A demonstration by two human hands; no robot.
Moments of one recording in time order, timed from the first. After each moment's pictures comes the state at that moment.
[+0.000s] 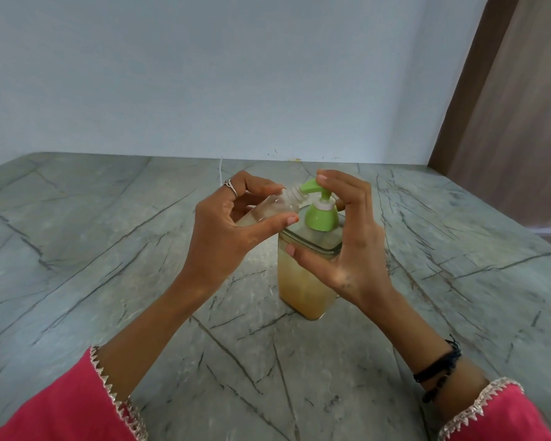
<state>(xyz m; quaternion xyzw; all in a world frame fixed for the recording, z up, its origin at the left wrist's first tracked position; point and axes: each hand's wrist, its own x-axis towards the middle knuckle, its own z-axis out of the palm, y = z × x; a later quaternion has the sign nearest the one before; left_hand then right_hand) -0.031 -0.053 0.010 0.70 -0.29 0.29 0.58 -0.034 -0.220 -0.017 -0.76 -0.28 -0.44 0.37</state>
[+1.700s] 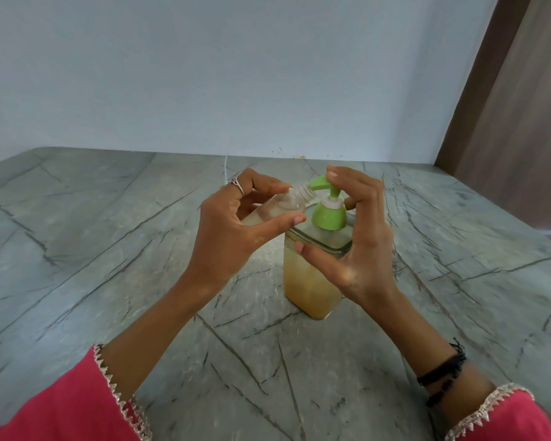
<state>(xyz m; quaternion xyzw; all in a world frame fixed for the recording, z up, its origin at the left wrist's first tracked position) -0.031 -0.052 0.010 0.71 -0.30 0.30 0.57 -0.032 -0.217 -0.017 -0.75 -0.27 -0.45 0.40</state>
